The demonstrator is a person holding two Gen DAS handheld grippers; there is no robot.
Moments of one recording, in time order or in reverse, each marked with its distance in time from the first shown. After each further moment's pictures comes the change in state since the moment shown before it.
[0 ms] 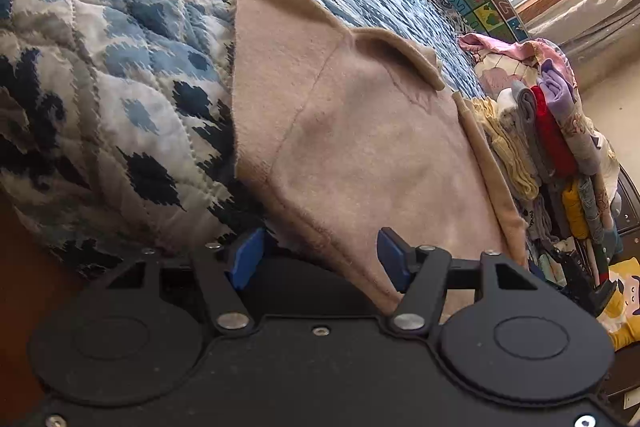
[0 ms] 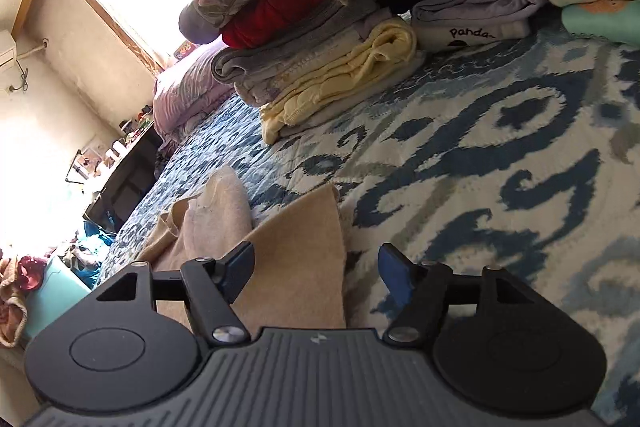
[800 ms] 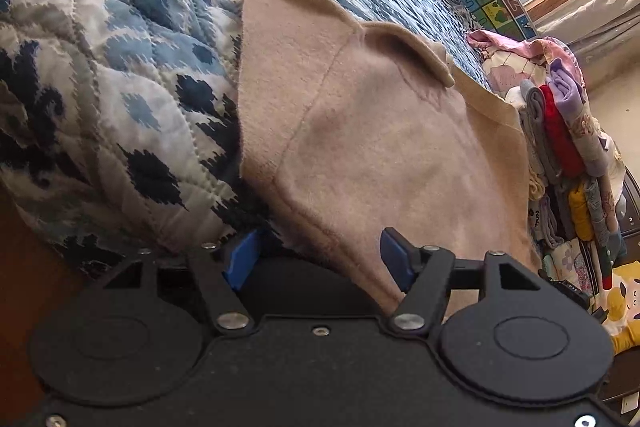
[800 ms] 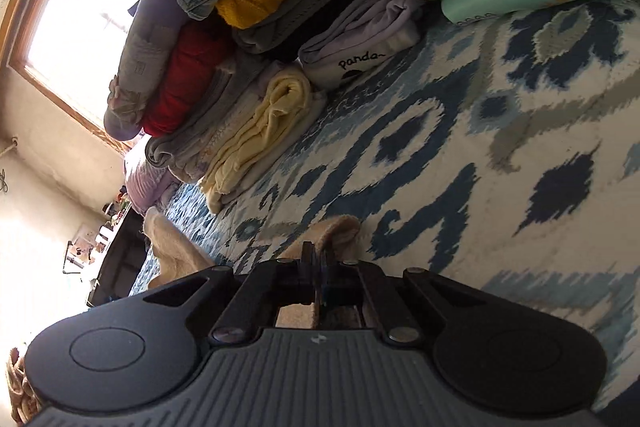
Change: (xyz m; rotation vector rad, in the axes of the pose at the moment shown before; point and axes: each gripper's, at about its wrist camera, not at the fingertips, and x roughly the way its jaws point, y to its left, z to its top) left arm 0.005 0.001 0.002 -0.006 0.019 0.012; right arm -0.043 -0.067 0.003 0.213 -0.184 -0.110
